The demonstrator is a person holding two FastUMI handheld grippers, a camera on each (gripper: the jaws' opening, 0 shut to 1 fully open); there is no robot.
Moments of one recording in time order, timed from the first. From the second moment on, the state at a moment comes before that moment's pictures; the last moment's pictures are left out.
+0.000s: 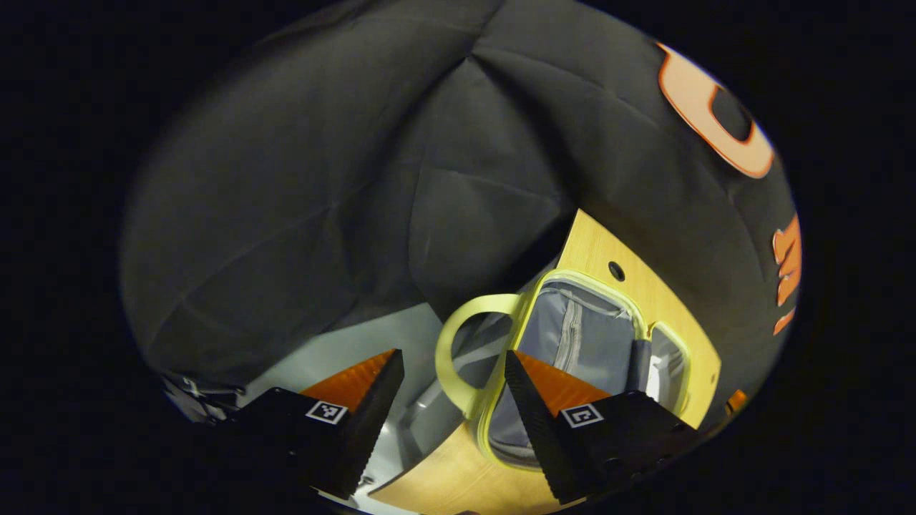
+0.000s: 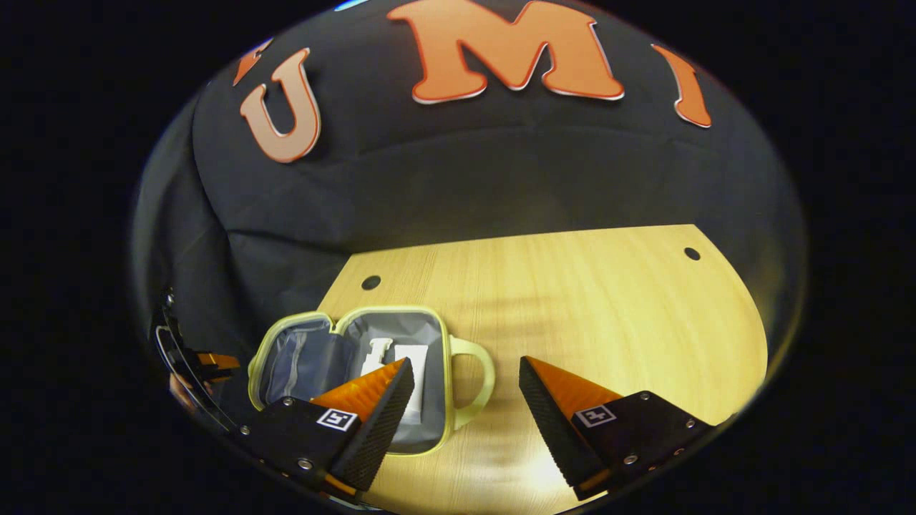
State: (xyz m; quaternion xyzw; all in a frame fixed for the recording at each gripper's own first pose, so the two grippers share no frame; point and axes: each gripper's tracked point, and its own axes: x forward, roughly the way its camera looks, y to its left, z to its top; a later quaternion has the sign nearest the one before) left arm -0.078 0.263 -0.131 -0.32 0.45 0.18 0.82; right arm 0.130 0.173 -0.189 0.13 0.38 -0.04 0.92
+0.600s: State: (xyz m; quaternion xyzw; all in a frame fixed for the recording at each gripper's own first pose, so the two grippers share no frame) left arm -0.058 0.241 -0.235 -0.45 0.50 0.16 0.72; right arm 0.078 0.081 -0.107 0.15 0.30 -0.15 0.93
